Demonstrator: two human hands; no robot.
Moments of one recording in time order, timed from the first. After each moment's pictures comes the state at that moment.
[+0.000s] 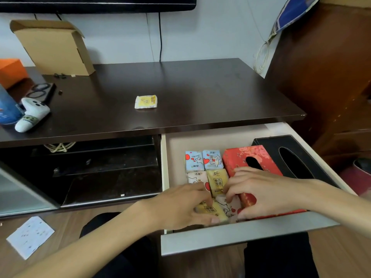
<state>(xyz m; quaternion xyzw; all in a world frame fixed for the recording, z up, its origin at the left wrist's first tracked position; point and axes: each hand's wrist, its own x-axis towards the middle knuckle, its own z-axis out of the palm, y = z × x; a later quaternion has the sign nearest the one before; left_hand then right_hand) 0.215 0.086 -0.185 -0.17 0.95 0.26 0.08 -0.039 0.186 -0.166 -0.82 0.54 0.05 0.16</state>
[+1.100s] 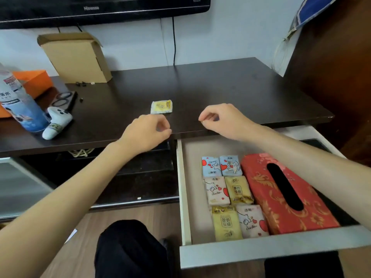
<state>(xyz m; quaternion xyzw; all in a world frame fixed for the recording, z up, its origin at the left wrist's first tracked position) 0.247 -0.064 -0.106 -0.44 0.87 0.15 -0.14 0.000 0.014 -0.115 -0.67 0.66 -0.30 0.15</state>
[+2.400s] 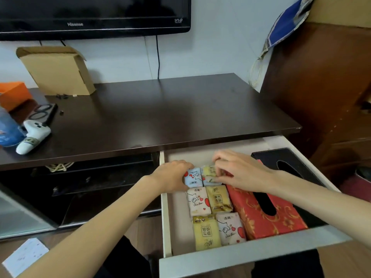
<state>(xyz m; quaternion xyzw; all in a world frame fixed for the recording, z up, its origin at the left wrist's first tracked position) 0.169 -0.025 -0.201 -0.26 0.96 0.13 0.01 -0.051 0.114 -0.167 -0.79 0.61 -0.08 0.01</state>
